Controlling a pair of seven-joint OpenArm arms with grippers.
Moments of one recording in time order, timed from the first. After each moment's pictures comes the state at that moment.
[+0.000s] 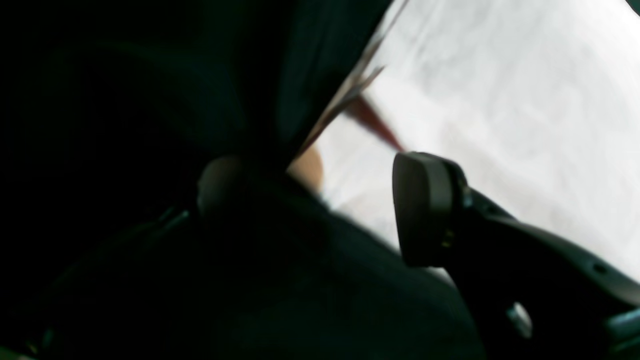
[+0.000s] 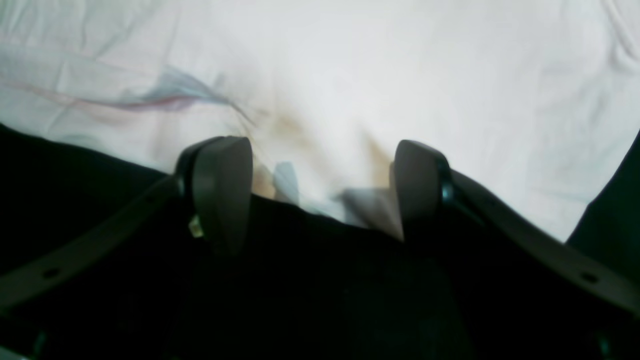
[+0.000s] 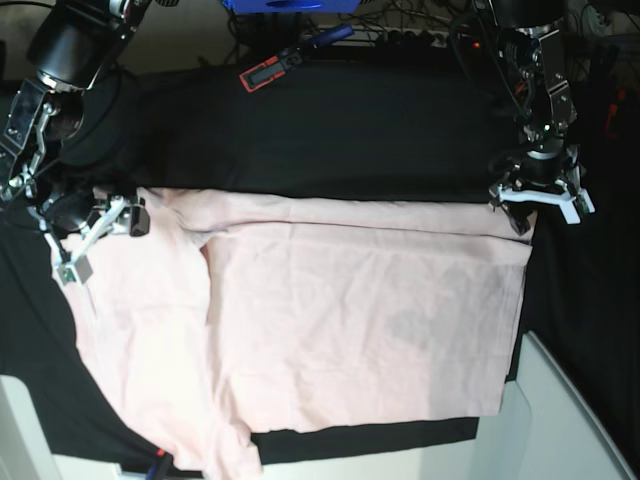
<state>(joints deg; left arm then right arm) 10.6 -9.0 -21.8 71.7 -20.8 0.3 4.9 1.3 0.8 32.1 83.4 12.4 40.4 -60.7</state>
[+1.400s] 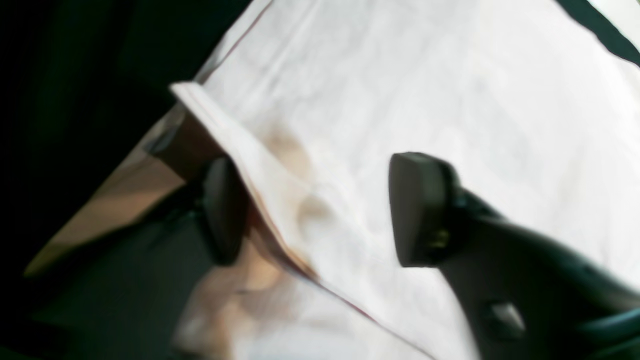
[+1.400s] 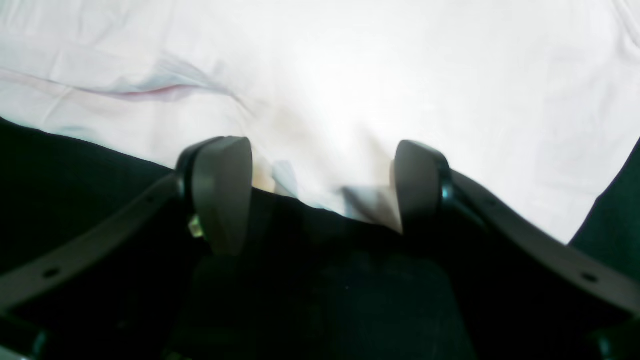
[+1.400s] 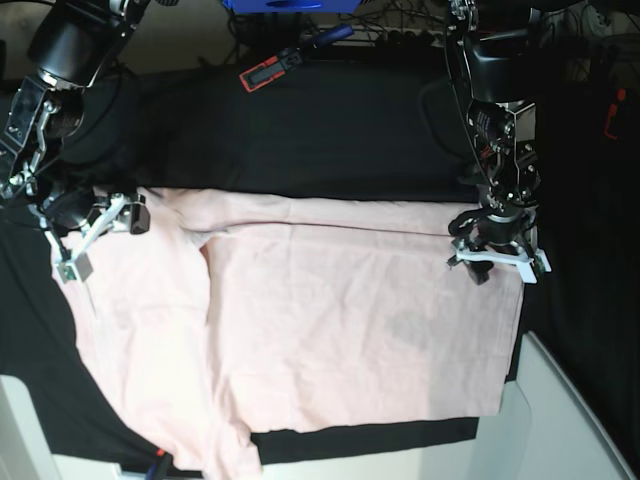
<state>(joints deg) -5.3 -6.3 -15.8 56.2 -20.9 0.7 4.3 1.2 0.8 32.1 83.3 12.4 40.4 -60.6</state>
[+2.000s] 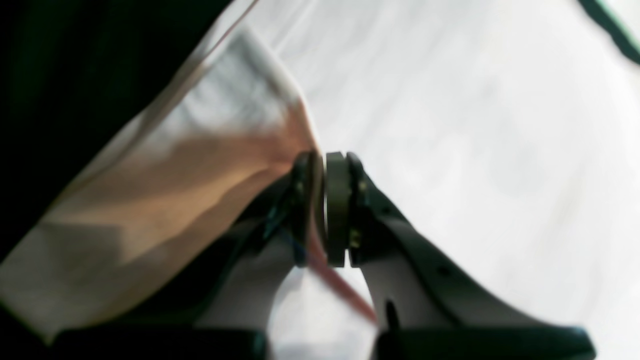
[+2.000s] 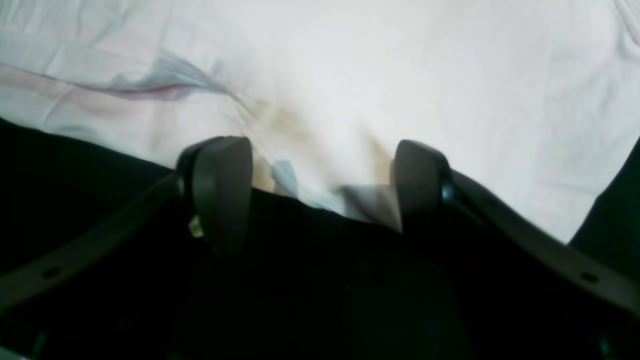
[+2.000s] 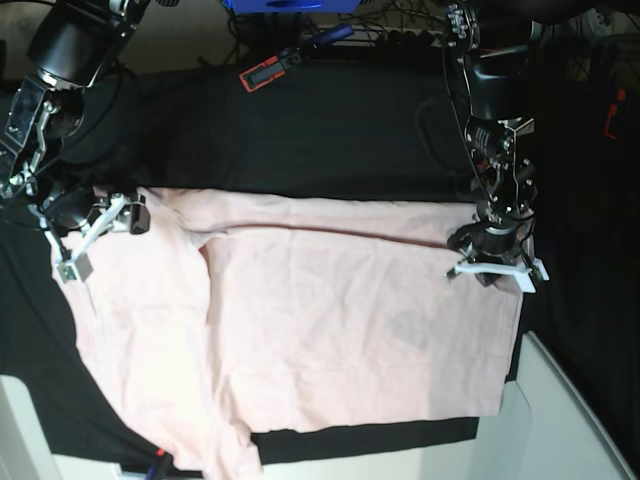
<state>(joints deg) -9.0 -6.1 -16.3 52.1 -24.0 0.8 4.1 1.2 0.8 32.1 83.3 12.4 40.4 -60.6</state>
